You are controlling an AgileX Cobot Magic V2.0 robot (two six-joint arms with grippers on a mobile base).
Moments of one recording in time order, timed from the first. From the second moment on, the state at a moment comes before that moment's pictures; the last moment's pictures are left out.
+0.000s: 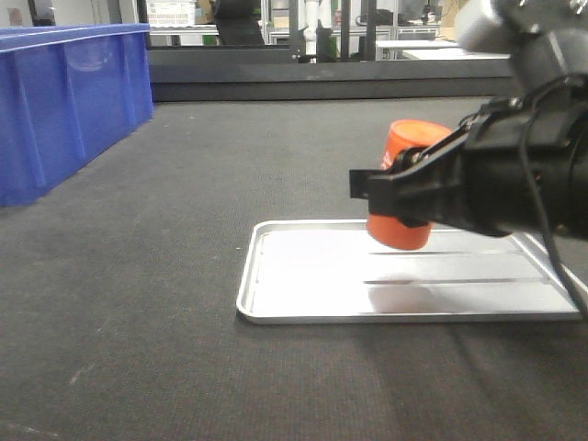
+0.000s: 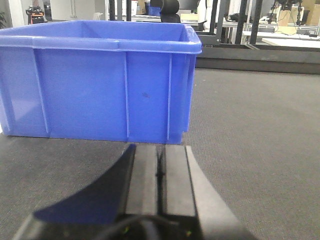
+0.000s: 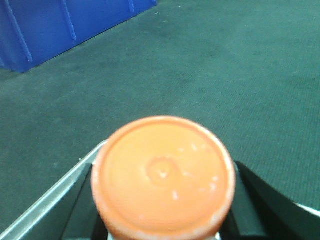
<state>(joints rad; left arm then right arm) -0.02 -0.02 0.03 0.04 0.01 -0.07 0.57 1.57 -0.35 0.08 -0.98 0.11</state>
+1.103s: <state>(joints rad) -0.02 -0.02 0.03 0.04 0.01 -0.07 0.57 1.43 -0.35 0.08 -1.06 0.10</state>
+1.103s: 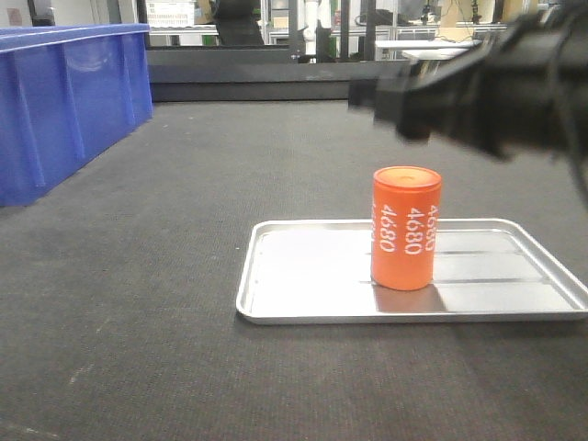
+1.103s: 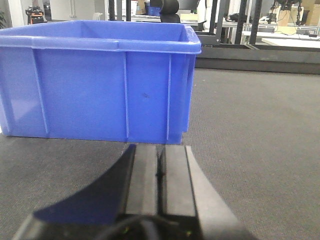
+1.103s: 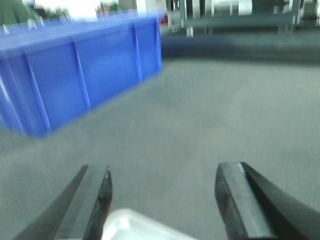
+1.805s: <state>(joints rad) -0.02 -0.02 0.03 0.04 0.01 -0.07 0.57 0.52 -0.35 0.08 -0.29 0.10</state>
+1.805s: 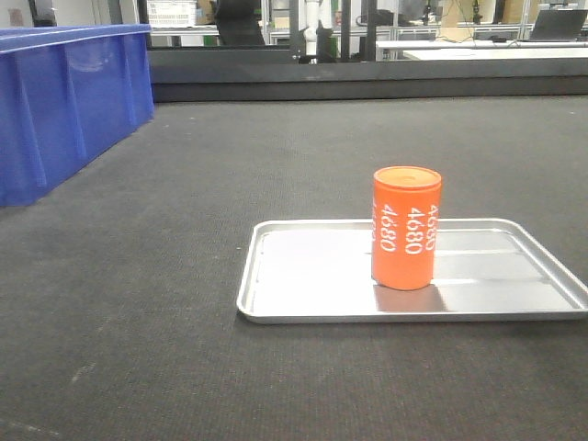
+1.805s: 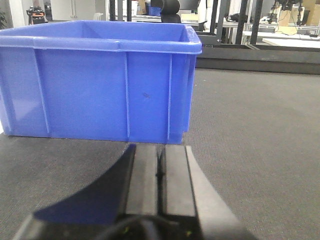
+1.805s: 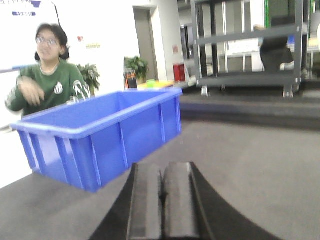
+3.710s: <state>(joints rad) -0.02 -0.02 0.03 0.04 0.01 -0.07 -0.05 -0.01 0.03 0.07 -0.01 -0.02</state>
